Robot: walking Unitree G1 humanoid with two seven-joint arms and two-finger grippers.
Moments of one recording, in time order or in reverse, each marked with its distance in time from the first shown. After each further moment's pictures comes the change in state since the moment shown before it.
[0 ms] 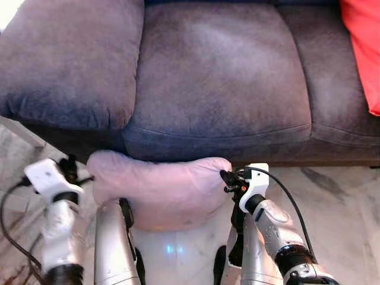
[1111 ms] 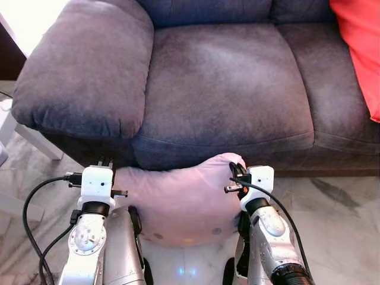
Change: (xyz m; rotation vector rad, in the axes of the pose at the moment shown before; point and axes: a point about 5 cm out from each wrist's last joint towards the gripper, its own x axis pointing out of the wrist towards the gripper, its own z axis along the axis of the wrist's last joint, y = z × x) left arm -0.057 -0.065 0.006 0.422 -0.135 -0.337; right arm -0.016 0.013 0.003 -0.251 -0.232 -0.197
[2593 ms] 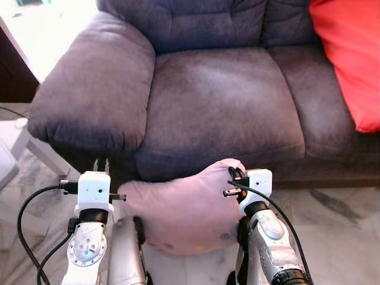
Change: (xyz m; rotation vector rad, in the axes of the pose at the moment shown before) left arm -0.015 0.002 0.008 -0.017 -0.010 0.056; right arm -0.004 0.004 -0.003 -0.002 0.046 -0.004
